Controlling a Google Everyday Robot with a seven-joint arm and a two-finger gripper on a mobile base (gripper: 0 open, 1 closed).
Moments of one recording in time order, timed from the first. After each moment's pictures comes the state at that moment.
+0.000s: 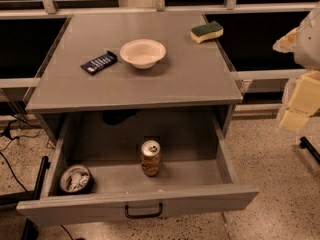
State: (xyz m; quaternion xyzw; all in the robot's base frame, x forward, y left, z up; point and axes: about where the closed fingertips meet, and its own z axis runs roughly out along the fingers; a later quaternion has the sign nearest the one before) arm 0.438 -0.217 0.976 -0.60 0.78 -0.03 0.16
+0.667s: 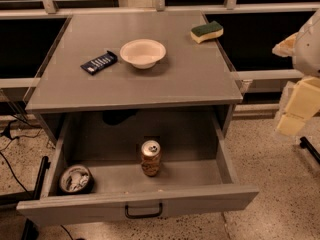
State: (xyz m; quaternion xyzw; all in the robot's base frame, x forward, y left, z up) arm 0.438 -0.213 0.969 -0.60 0.78 -0.03 0.17
